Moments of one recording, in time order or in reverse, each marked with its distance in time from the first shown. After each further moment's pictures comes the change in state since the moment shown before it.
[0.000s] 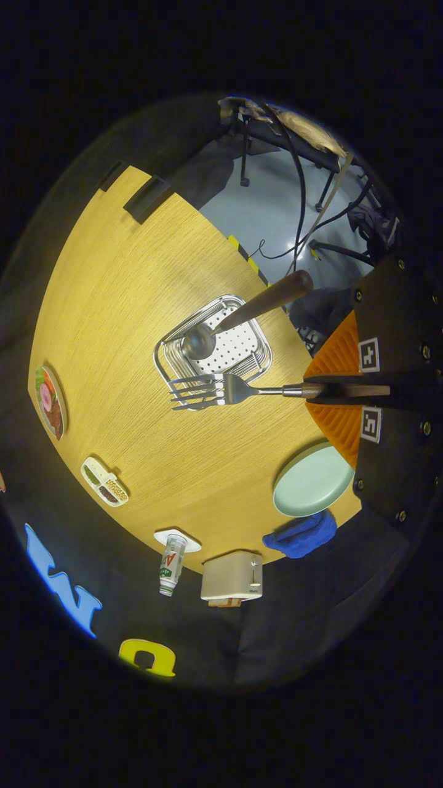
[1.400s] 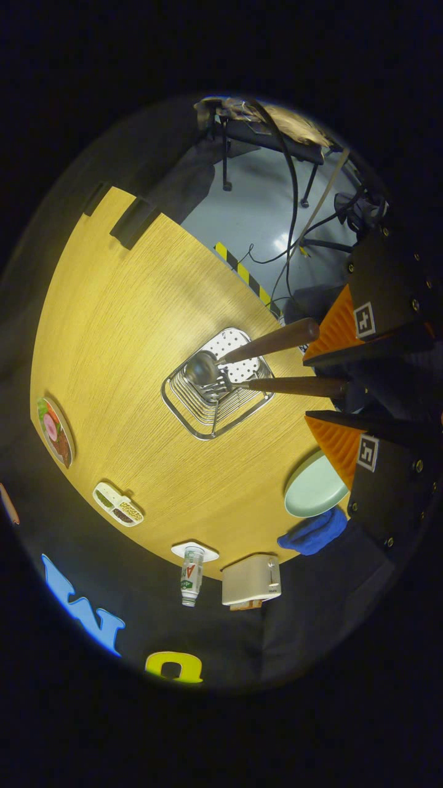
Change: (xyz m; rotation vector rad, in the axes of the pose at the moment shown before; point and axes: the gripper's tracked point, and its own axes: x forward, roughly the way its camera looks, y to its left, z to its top) arm -0.014 -0.010 0.010 0.089 -0.036 -0.008
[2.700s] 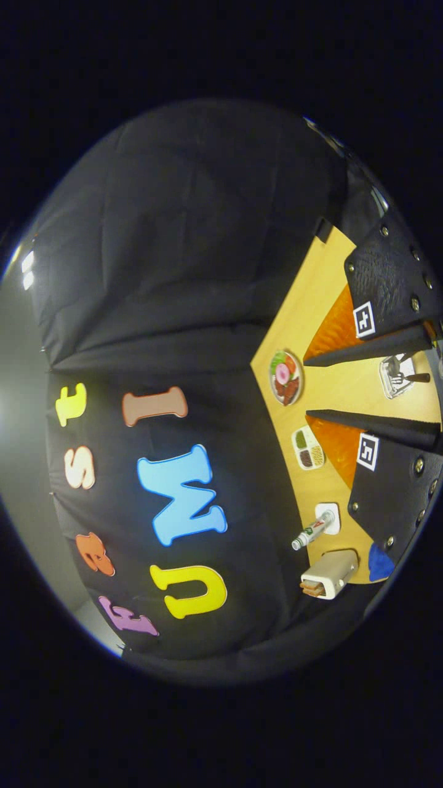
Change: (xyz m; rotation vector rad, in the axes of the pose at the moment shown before) arm -0.237 0.102 0.126 -0.423 -1.206 -0.038
